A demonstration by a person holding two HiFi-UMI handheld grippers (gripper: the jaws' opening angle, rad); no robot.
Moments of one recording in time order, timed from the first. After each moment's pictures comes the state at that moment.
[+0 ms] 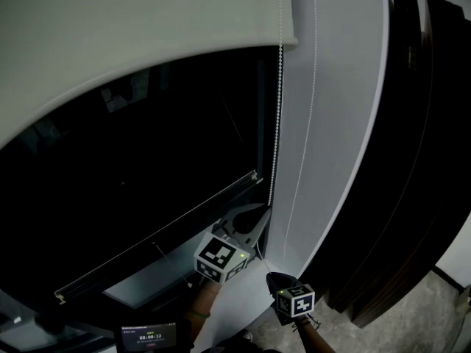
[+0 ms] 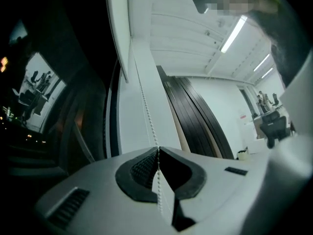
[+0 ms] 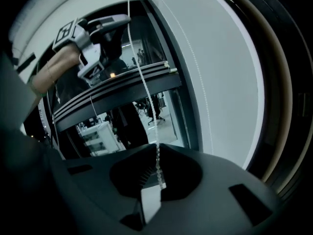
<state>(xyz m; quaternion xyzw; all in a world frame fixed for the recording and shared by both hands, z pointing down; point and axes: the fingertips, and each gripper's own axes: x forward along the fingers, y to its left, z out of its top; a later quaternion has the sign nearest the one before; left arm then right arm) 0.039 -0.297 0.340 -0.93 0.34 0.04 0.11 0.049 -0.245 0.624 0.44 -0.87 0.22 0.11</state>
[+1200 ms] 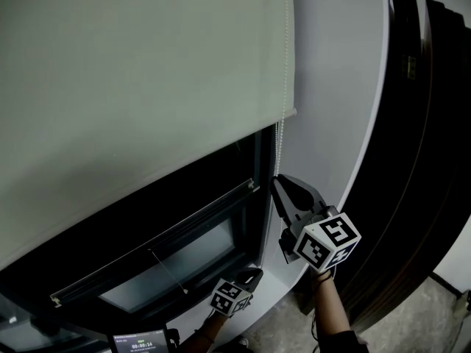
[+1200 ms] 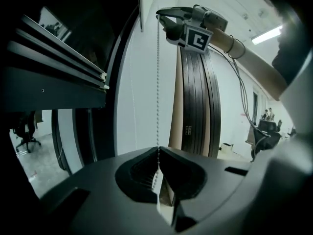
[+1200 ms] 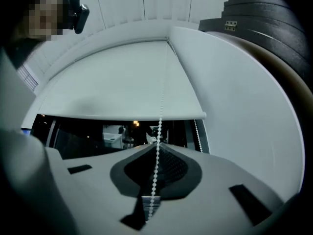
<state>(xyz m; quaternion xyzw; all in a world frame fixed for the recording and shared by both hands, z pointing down) 0.049 -0.267 0.593 -0.93 0.33 -0.14 -0.10 0.047 -0.316 0.235 0.39 -0.91 -0.05 -0.14</state>
